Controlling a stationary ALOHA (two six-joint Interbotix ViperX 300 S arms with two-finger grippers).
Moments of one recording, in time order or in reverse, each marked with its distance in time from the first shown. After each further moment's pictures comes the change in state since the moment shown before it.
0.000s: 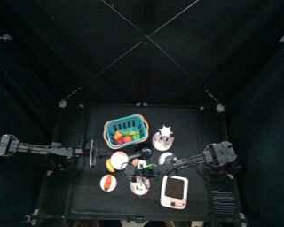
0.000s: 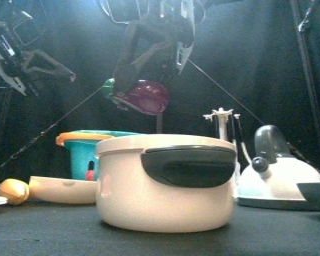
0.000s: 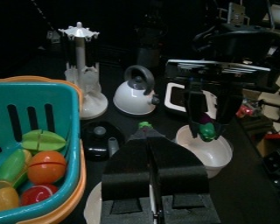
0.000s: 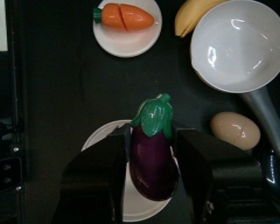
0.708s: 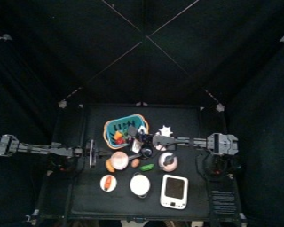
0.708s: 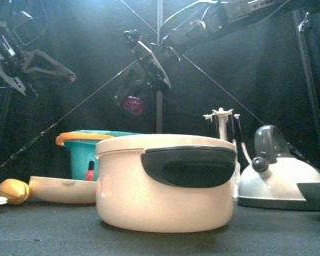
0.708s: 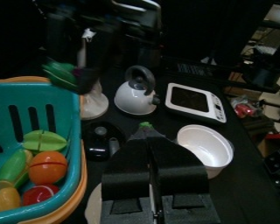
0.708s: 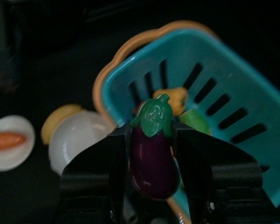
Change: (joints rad) left arm 0.003 -0.002 0.002 -0.002 0.000 0.005; right arm -0.394 -0.046 -0.063 -0.158 -0.175 -0.002
